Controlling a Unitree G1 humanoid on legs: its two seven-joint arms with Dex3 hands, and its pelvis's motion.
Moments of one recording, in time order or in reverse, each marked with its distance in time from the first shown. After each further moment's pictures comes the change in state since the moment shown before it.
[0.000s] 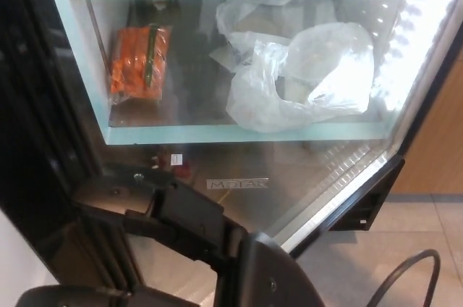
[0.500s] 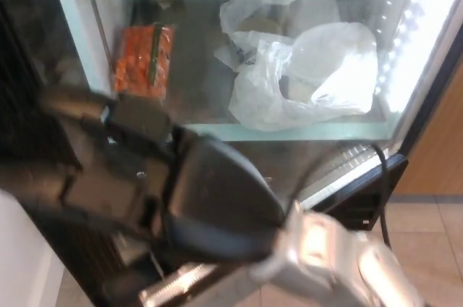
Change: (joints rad) left_arm -0.015 -0.002 -0.024 0.012 0.005 0.001 0.007; right_arm -0.506 0.003 -0.065 0.391 -0.066 0.127 -0.026
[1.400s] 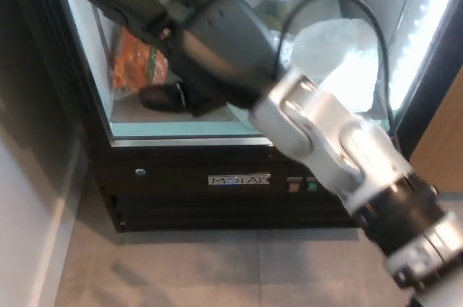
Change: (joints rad) left_arm -0.048 0.008 -0.056 0.016 0.028 0.000 0.049; right_arm -0.357 -0.078 -0.090 0.440 0.002 0.265 -0.085
